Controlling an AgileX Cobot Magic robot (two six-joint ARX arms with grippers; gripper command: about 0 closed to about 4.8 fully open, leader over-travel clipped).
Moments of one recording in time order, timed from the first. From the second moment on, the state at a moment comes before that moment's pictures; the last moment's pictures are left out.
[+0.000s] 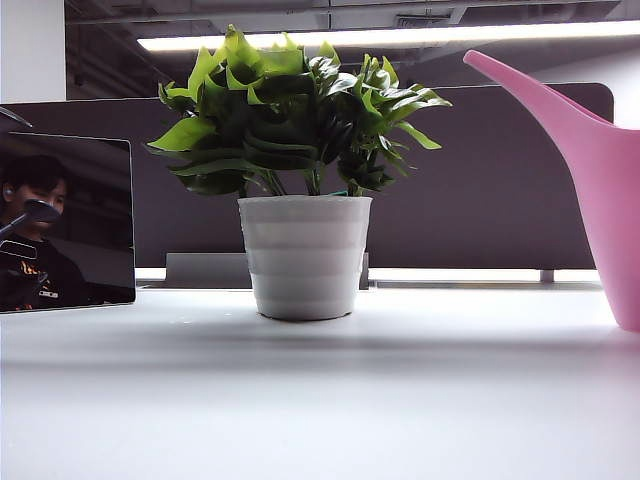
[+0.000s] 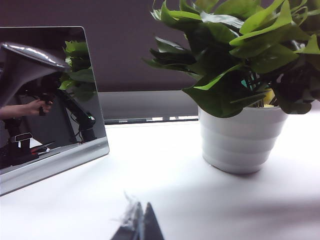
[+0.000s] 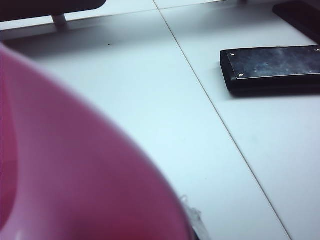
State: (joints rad) left arm -0.19 0.00 0.01 0.07 0.06 0.01; right arm -0.28 1.02 0.51 0.11 0.08 0.06
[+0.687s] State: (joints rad) left arm -0.19 0.00 0.01 0.07 0.06 0.01; right arm -0.28 1.02 0.51 0.09 0.06 0.06
